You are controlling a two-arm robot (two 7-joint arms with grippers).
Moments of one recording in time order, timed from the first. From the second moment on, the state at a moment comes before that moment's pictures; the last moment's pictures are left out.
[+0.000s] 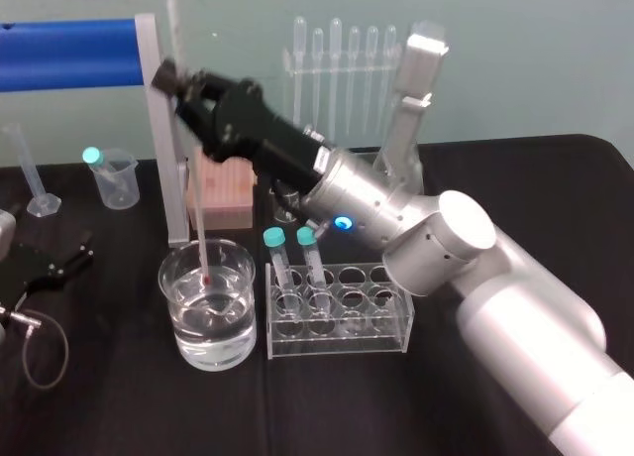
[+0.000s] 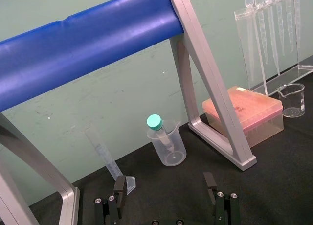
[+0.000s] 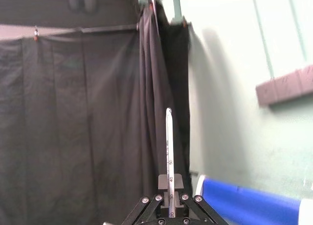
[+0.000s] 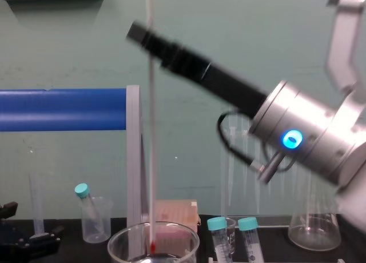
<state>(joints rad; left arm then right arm) -0.20 0.60 0.45 -1.41 -0.25 -0.12 0.03 0.52 0.17 -0.52 -1.26 0.79 -0.26 0.83</state>
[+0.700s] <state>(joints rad) -0.20 0.60 0.45 -1.41 -0.25 -0.12 0.03 0.27 0.43 -0.26 -1.68 0.71 -0.30 0.57</state>
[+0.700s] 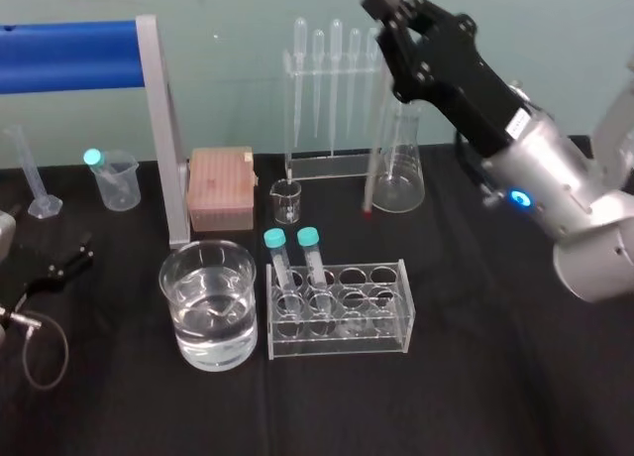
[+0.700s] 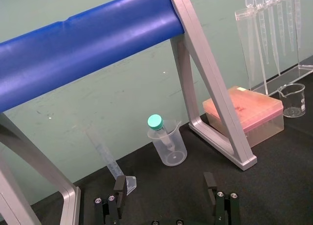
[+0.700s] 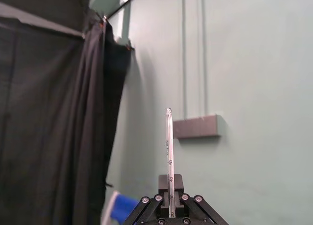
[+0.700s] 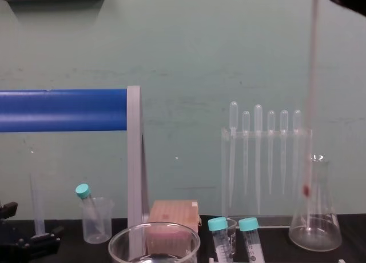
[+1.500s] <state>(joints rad) -0.20 0.60 0.45 -1.41 -0.25 -0.12 0.03 0.21 0.43 -0.23 -1.52 0.72 -0.32 0.65</state>
